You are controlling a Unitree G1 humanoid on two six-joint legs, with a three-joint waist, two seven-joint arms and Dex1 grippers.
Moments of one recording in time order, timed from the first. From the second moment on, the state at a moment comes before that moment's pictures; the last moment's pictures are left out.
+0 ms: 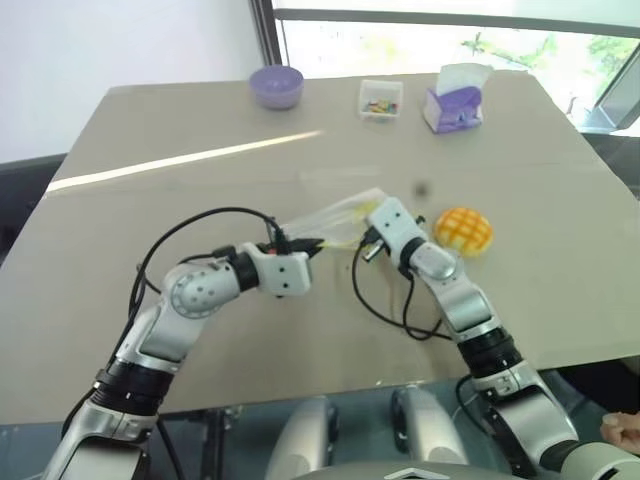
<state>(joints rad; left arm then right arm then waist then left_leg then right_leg) -0.30 0.70 -0.16 -0.09 0.21 -0.27 -0.69 -0.58 -0.18 0.38 0.22 -0.32 0.13 0.36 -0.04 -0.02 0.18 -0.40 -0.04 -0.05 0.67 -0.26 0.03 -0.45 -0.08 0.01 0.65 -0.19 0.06</state>
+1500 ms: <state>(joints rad) -0.49 0.62 -0.15 0.07 0.20 -0.07 -0.62 -0.51 -0.43 0.19 -0.03 -0.15 0.19 0.63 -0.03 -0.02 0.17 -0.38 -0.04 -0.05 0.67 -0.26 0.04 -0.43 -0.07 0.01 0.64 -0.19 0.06</state>
